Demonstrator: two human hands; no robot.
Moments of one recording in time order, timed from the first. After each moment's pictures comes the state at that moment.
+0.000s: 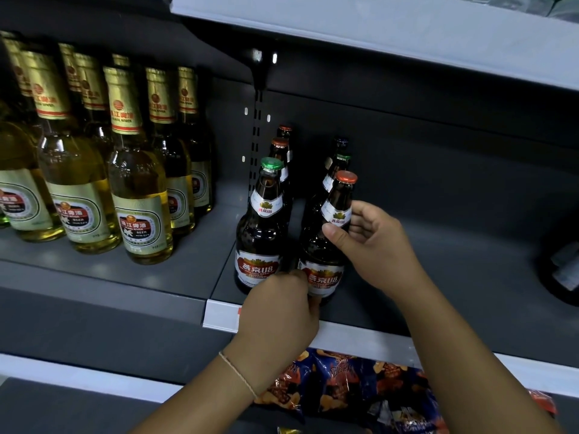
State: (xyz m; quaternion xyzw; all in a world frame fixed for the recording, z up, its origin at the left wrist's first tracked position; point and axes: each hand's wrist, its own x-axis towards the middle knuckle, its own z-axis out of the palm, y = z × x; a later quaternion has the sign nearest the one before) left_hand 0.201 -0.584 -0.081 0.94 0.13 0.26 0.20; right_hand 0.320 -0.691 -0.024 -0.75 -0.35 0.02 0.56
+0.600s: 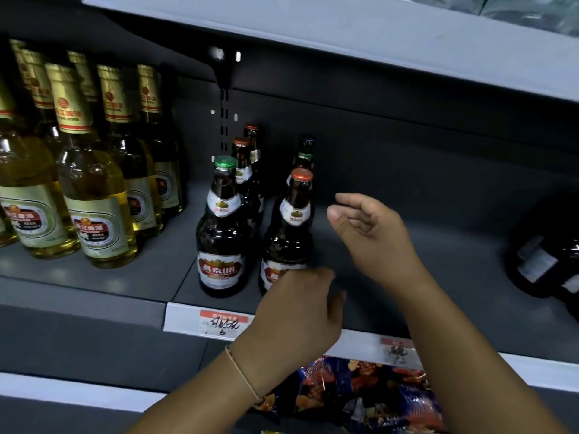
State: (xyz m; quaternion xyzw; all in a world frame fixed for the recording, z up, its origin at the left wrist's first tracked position) left_hand 0.227 -0.638 -0.064 0.93 0.00 0.26 0.27; right_hand 0.338 -0.733 -0.010 -0.76 -0.31 -0.01 0.57
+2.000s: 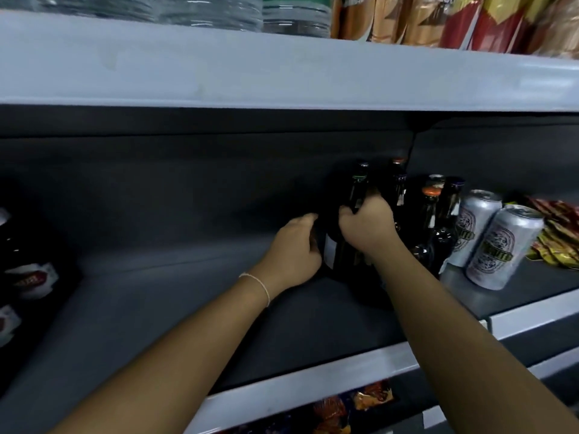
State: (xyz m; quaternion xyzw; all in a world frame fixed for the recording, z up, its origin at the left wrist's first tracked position) left_hand 0.518 -0.936 -0.023 0.93 -0.12 0.10 0.34; right_hand 0.566 -1.077 0.005 -0.88 -0.02 -0.19 0.44
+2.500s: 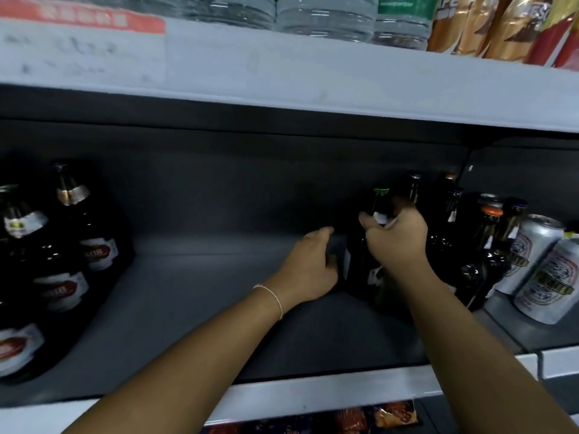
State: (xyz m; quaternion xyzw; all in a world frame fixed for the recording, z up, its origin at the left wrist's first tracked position) left_hand 0.492 -0.896 -0.036 0.92 -0.07 0.09 0.37; right_hand 0.559 -1.043 -0.010 -0.83 -0.07 -0.24 0.50
